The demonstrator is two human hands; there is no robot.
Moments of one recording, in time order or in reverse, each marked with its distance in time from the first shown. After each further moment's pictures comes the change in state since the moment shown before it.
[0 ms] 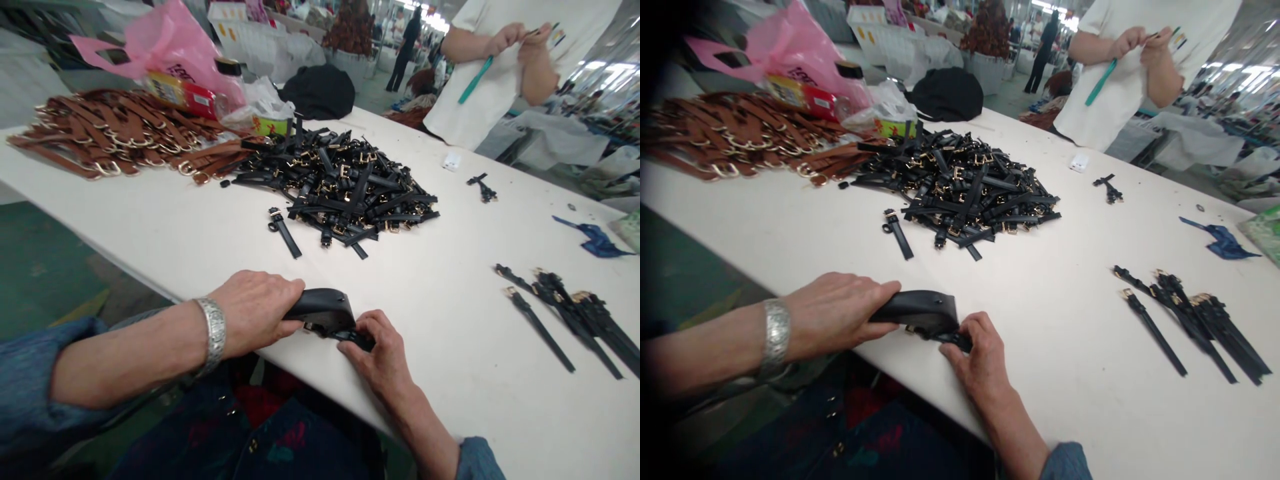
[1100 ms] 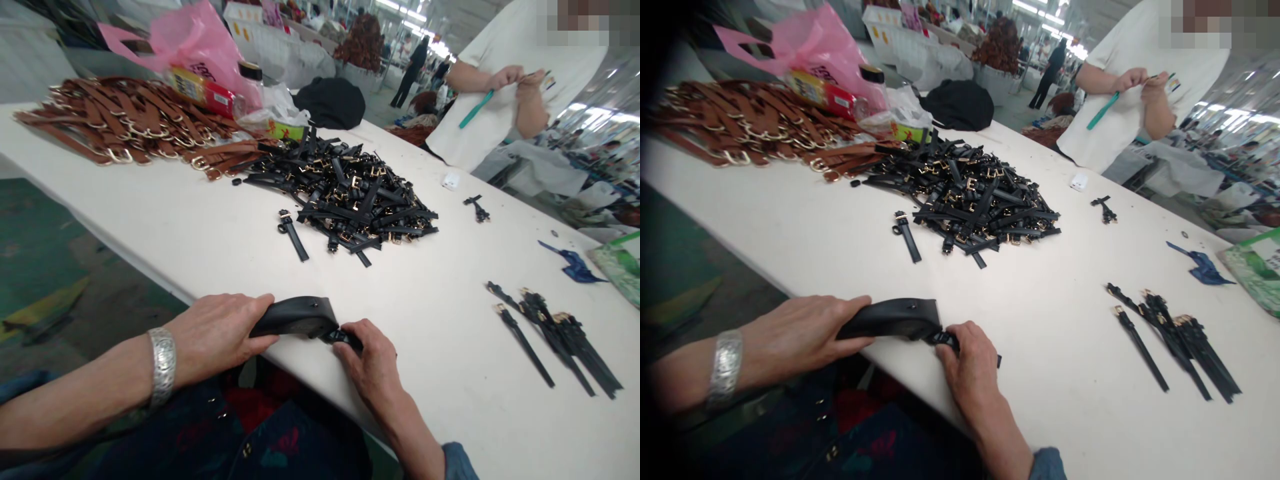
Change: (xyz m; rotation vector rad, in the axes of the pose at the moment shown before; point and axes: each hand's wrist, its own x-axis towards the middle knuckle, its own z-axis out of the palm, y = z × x) left_hand -0.031 -0.049 0.060 -0.177 0.030 -0.076; right_hand 0.008 -0.028 0.000 -0.226 -0.182 0.082
